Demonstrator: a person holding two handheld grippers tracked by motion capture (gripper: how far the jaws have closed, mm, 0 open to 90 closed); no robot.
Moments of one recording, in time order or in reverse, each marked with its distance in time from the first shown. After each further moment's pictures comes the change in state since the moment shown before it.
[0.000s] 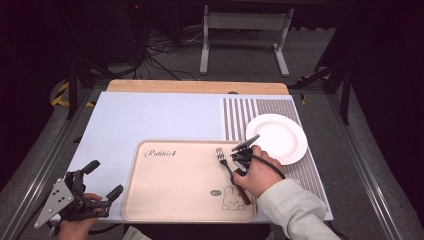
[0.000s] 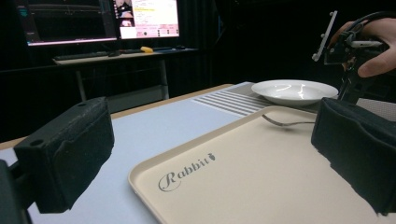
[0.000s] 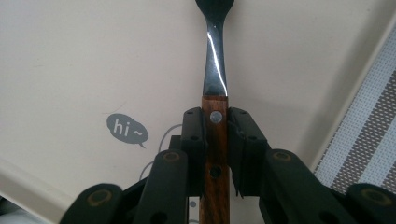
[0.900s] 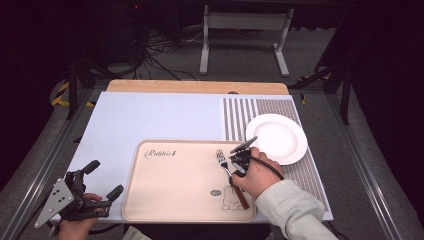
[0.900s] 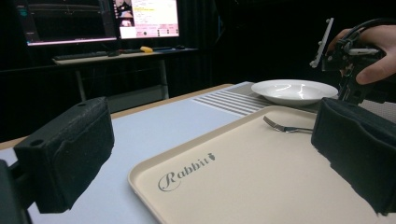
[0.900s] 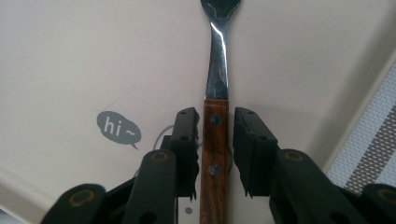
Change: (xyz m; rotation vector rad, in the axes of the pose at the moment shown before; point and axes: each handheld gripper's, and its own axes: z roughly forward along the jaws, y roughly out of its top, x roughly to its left) left arm 0.000 0.000 0.000 -0.001 -0.001 0.000; right arm -0.001 0.000 0.009 0.019 0.000 -0.022
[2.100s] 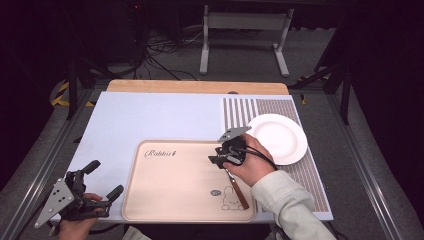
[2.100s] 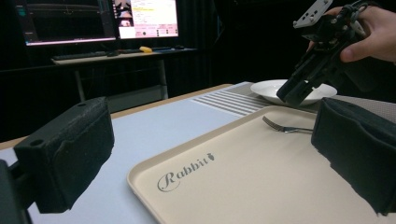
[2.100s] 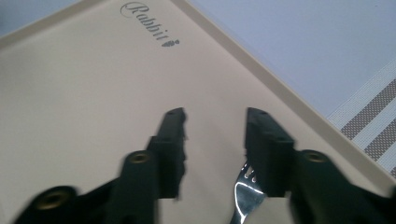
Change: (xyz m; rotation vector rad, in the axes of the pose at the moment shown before) left arm 0.000 0.000 0.000 0.000 -0.003 -0.001; right arm 0.011 0.035 -0.015 -0.469 0.129 -0.519
